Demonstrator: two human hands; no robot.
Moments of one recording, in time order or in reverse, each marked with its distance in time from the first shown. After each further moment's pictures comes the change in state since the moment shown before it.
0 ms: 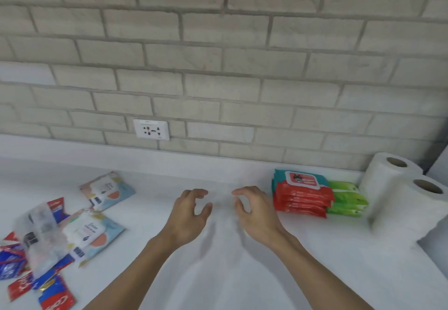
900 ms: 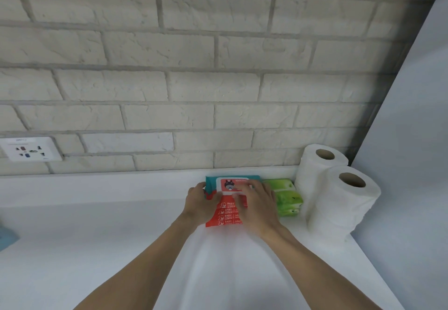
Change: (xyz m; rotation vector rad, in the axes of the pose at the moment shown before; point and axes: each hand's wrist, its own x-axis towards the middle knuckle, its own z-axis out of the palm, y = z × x) left_hand 0.114 0.116 0.194 -0.131 -0.271 -0.253; right_hand 0.033 0.166 -0.092 -0.420 0.154 0.224
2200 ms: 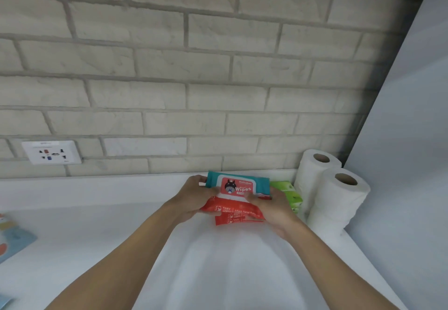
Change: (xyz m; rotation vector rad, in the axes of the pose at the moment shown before) left_hand -0.041 0.019 -0.083 -0.430 -0.287 -0.091; right_hand -0.029 -0.045 -0.057 1.113 -0.130 0.548
